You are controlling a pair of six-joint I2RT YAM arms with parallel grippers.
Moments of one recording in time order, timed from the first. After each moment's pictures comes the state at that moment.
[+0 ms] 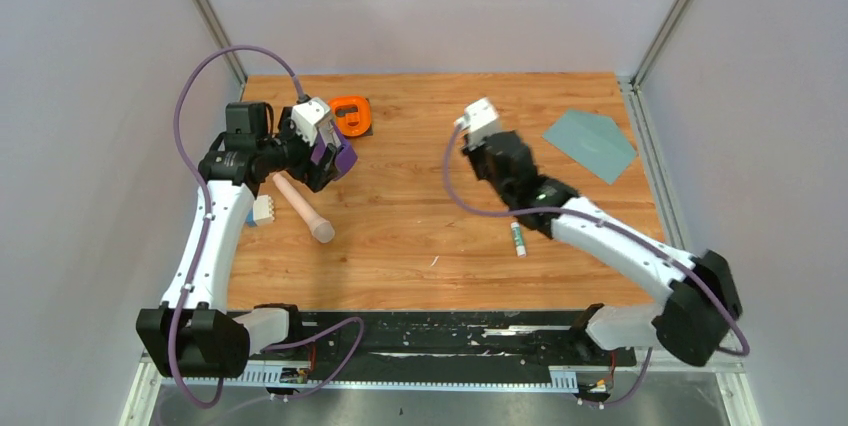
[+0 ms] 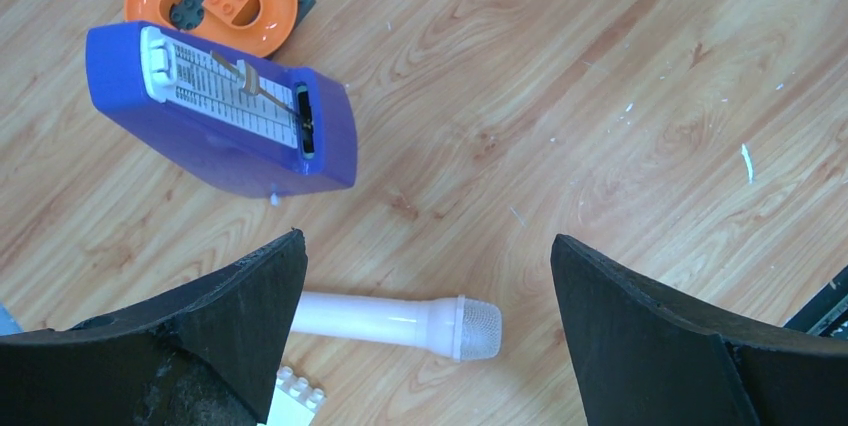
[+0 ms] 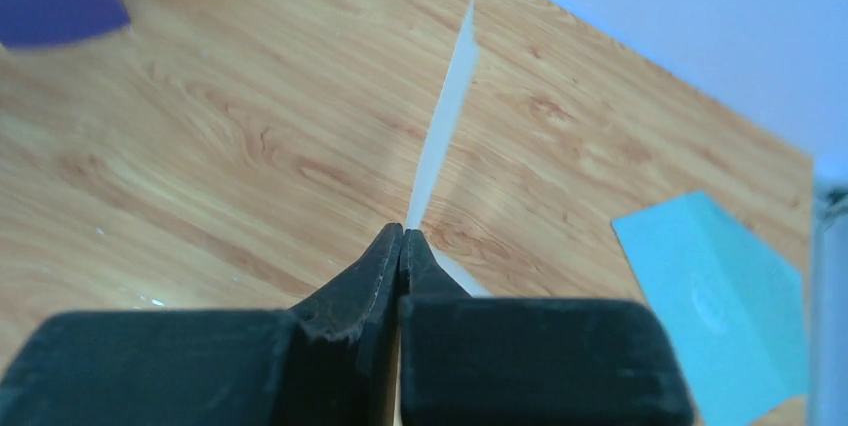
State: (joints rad) left arm 0.00 1.18 1.19 -0.74 0.57 0.53; right arm 0.69 1.26 1.04 -0.10 0.33 -0.07
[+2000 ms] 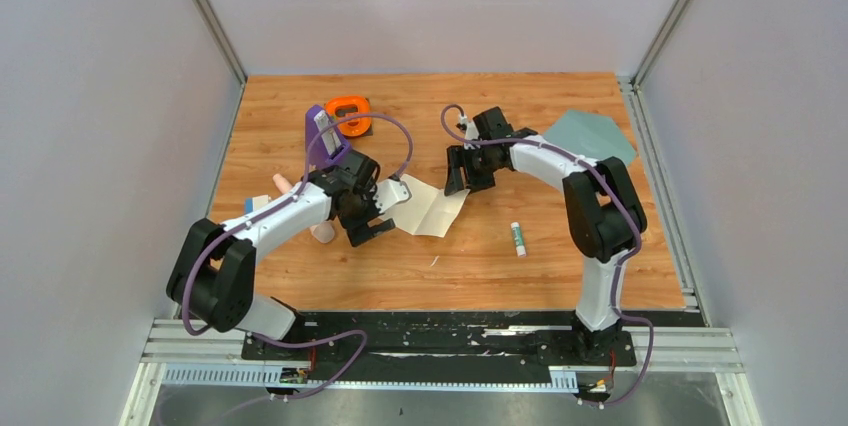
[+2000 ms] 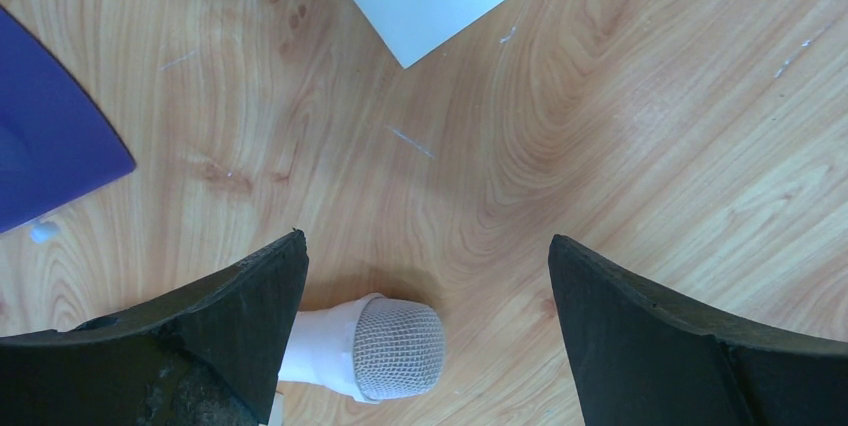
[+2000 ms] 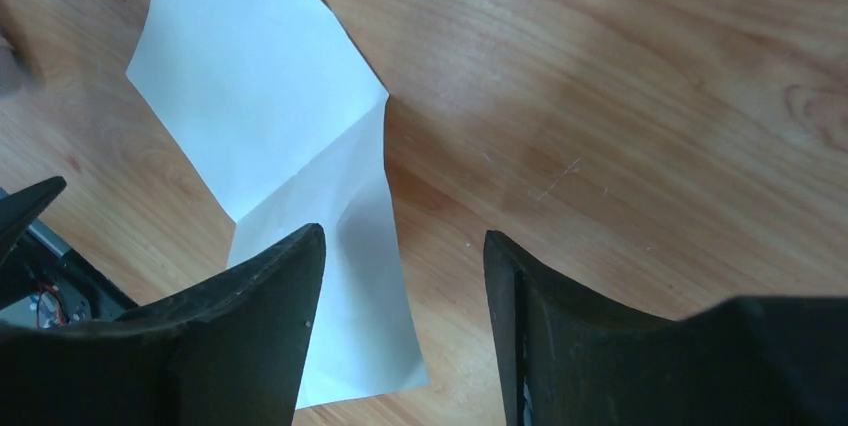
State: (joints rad) left arm -0.52 1.45 0.90 -0.64 0.03 0.62; right arm 0.45 1.95 1.37 -0.46 -0.39 0.25
